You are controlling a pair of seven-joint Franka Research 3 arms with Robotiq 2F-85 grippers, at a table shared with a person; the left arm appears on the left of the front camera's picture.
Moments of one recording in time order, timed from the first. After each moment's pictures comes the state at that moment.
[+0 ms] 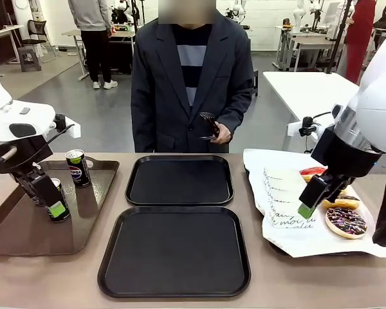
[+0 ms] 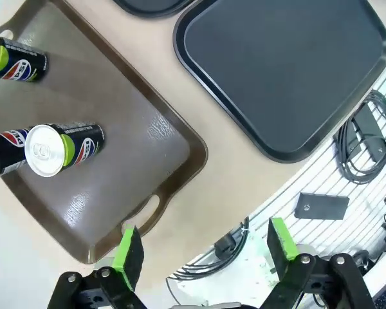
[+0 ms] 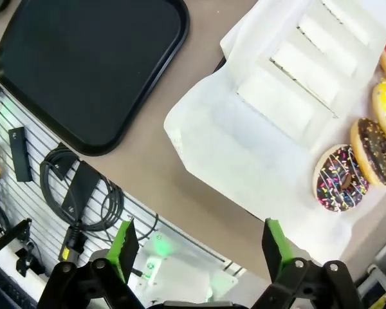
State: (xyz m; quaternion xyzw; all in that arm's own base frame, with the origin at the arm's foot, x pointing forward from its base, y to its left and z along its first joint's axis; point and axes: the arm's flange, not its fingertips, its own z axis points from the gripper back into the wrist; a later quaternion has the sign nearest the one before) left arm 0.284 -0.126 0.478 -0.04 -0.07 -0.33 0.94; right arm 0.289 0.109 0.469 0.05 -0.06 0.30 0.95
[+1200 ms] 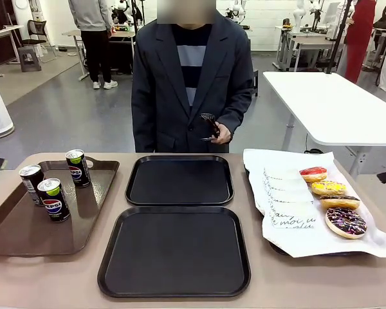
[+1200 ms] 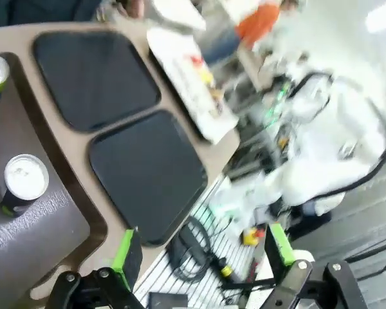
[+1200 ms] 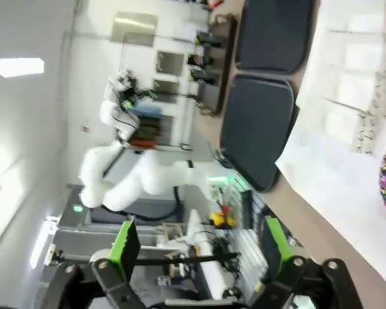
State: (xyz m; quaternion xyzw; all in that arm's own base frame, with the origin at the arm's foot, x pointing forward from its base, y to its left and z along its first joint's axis) left arm 0.295 0.079 0.475 -0.53 -0.21 -0.16 0.81; right arm 0.344 -0.161 0.429 0.62 -0.05 0.07 0.78
